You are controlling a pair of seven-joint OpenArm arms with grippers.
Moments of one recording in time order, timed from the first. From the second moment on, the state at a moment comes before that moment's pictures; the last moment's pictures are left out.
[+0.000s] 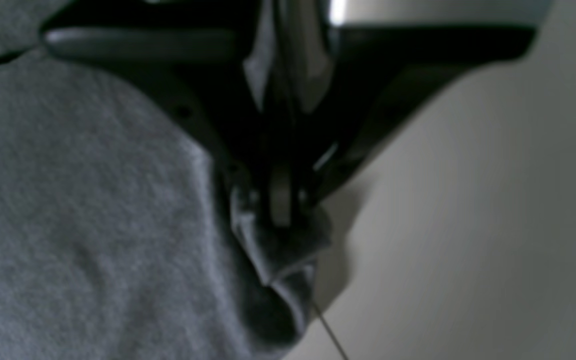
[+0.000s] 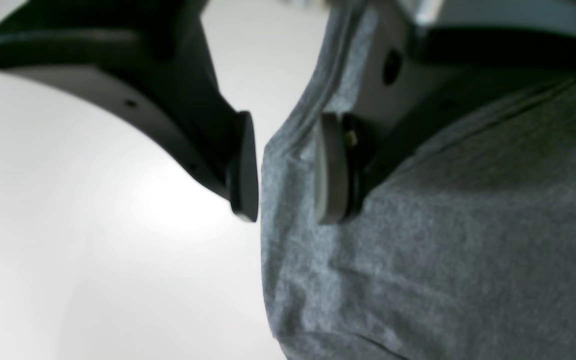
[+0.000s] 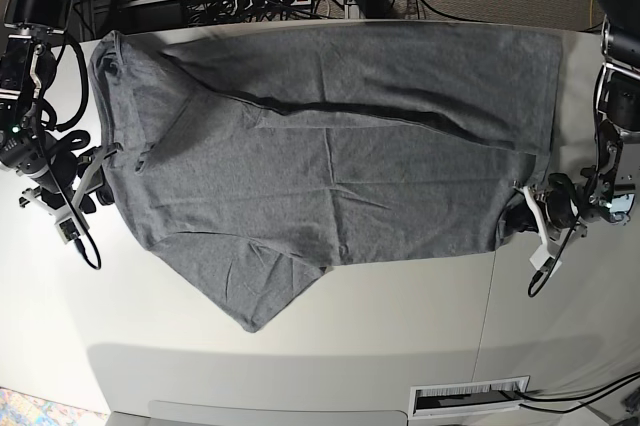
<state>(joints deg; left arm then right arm) -28.7 -35.6 26.5 45.0 -38.7 -39.4 27.7 1.5 37.9 15.7 95.3 28.4 35.1 -56.5</state>
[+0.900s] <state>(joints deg) -30.6 -42.8 26.8 59.7 -46.6 -41.3 39.8 2.5 37.9 15.7 86.5 20.5 35.2 -41.7</state>
